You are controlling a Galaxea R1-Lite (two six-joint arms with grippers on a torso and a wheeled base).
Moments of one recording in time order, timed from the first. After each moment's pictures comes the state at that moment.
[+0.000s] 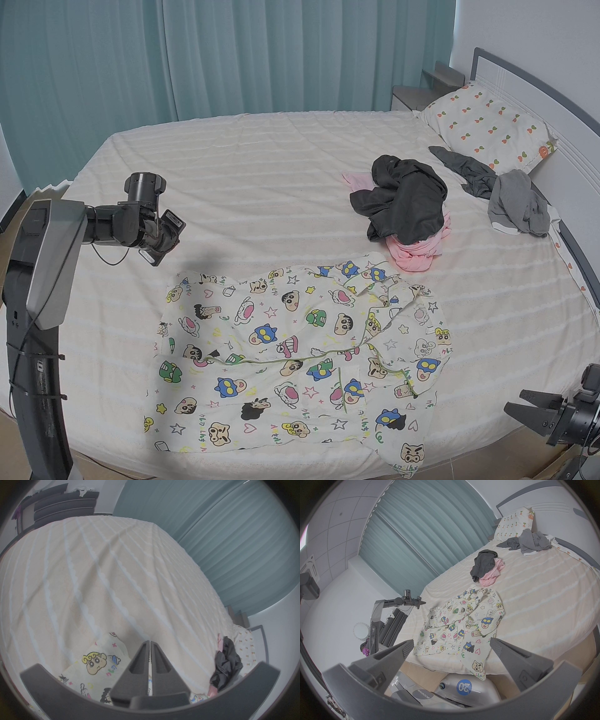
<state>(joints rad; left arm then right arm) -0.05 2.38 -1.88 0.13 0.05 -0.95 0.34 0.78 -0.02 -0.44 0.24 0.52</state>
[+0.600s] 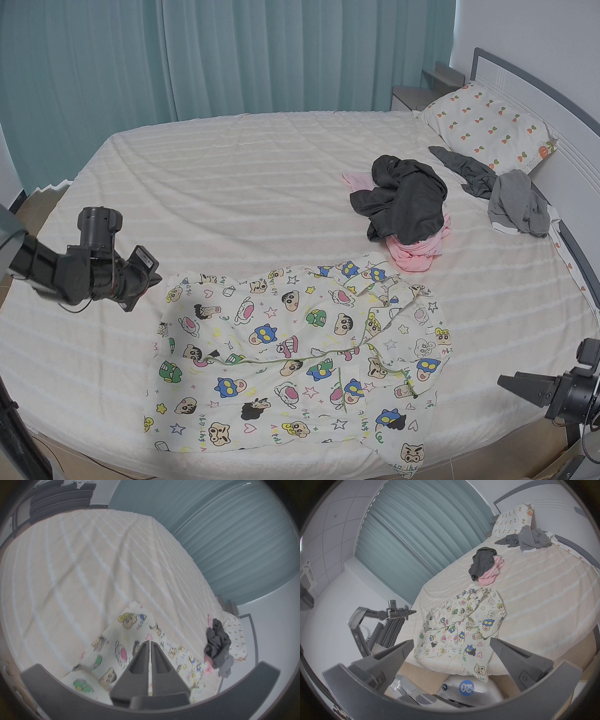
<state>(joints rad) -0.02 1.94 -1.01 -0.29 -0.12 -0.93 0.33 0.92 -0.13 -0.44 0.25 0.56</state>
